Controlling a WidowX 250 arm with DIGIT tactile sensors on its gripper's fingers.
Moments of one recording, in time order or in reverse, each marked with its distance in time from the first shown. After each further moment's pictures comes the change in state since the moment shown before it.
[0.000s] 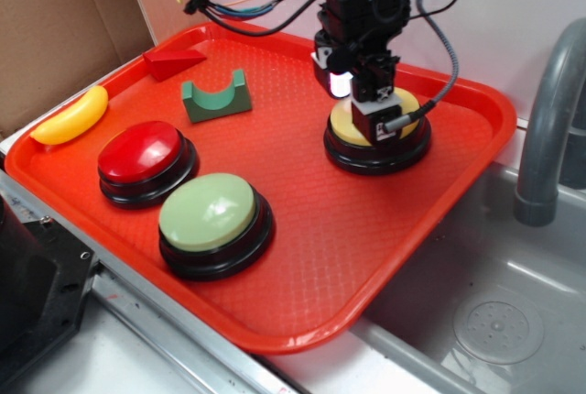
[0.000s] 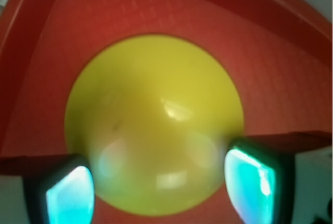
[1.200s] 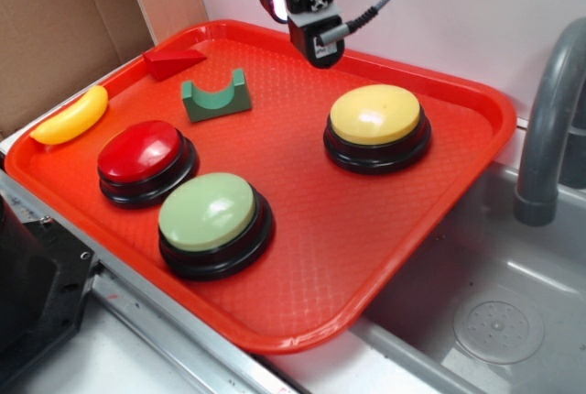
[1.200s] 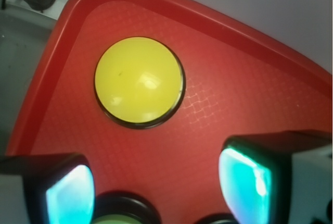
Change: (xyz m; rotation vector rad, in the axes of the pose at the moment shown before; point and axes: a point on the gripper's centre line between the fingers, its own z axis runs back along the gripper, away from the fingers) arm -0.034 0.008 0.078 -0.012 -0.014 0.002
